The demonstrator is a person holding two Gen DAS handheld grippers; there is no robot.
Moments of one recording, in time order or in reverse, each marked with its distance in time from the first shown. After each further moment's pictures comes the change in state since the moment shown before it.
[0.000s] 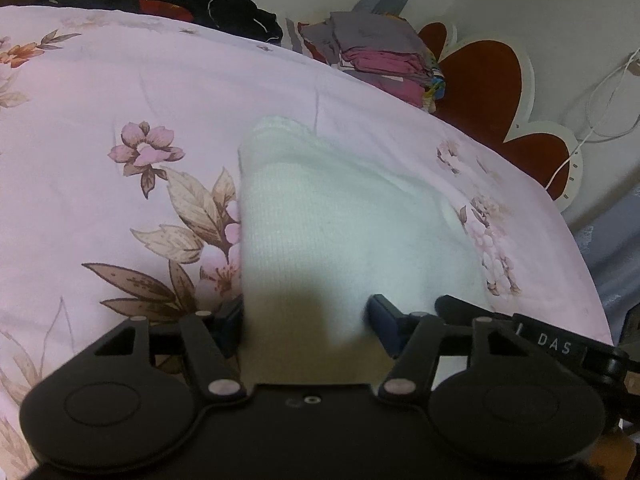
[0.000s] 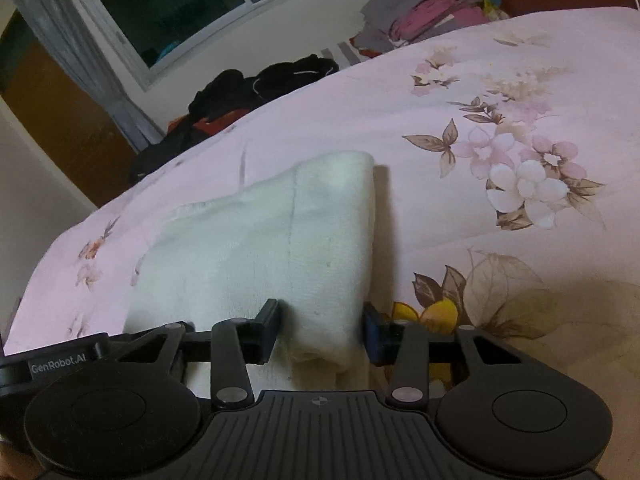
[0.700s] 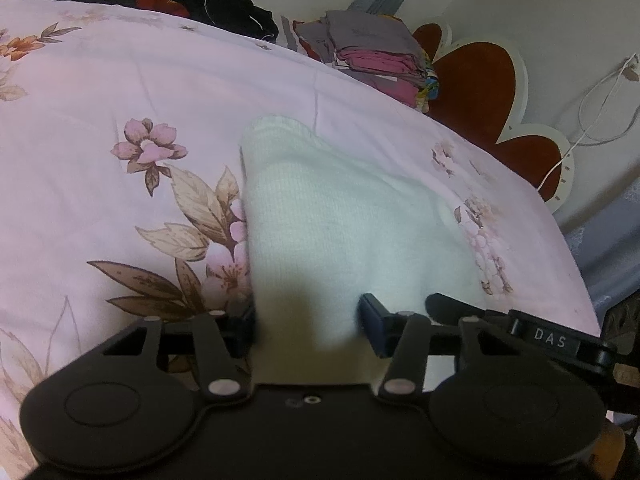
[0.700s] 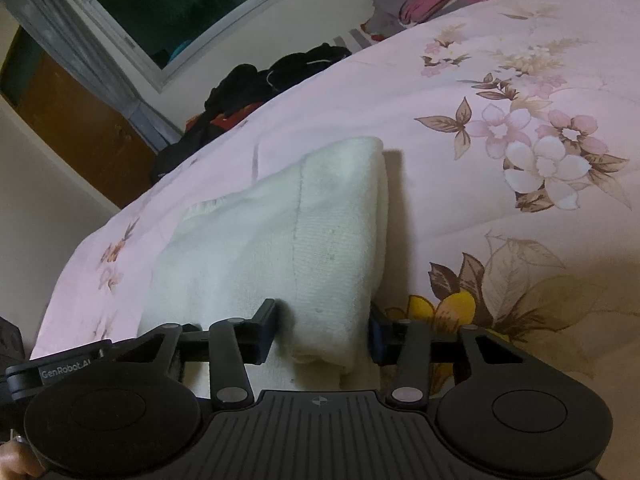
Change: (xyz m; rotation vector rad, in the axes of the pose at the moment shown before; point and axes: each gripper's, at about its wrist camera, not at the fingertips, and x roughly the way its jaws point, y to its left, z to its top) left arm -0.001 0.007 0.001 -0.004 0.005 -0.022; right arm 0.004 -0.001 0.002 0.038 0.029 0.071
